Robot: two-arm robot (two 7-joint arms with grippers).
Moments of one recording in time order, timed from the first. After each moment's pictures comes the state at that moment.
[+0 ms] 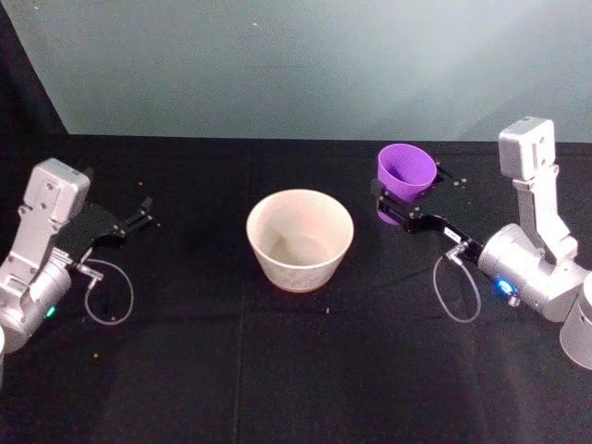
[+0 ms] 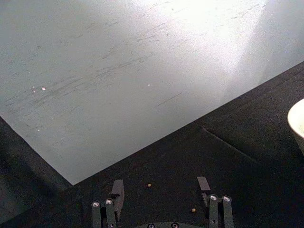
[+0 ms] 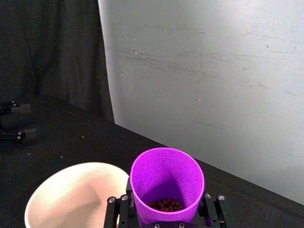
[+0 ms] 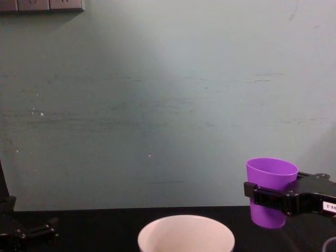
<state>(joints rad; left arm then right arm) -0.20 0.60 0.45 -1.41 -0.25 -0.12 0.03 0.24 0.39 -0.31 -1.45 0.31 0.01 0.38</state>
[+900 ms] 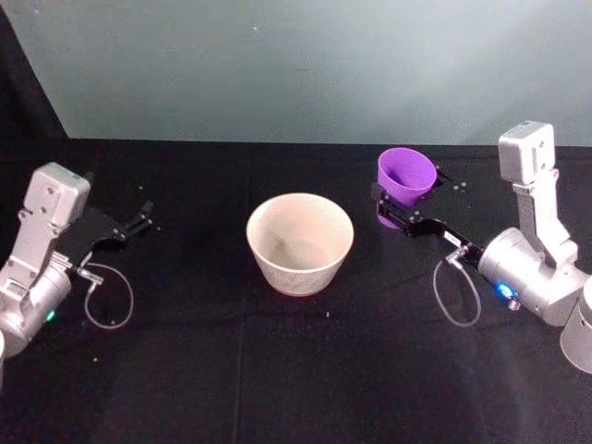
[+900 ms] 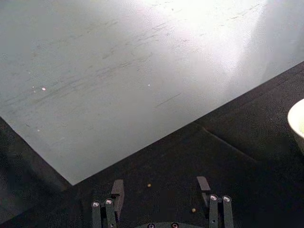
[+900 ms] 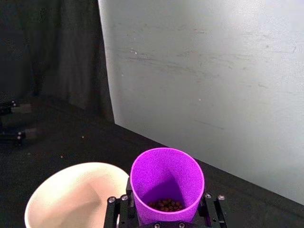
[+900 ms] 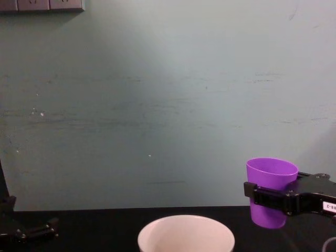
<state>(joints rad) -0.20 0.60 0.45 -1.41 -0.25 -0.12 0.03 0.24 0.39 -0.31 -1.45 0.31 0.01 0.38</state>
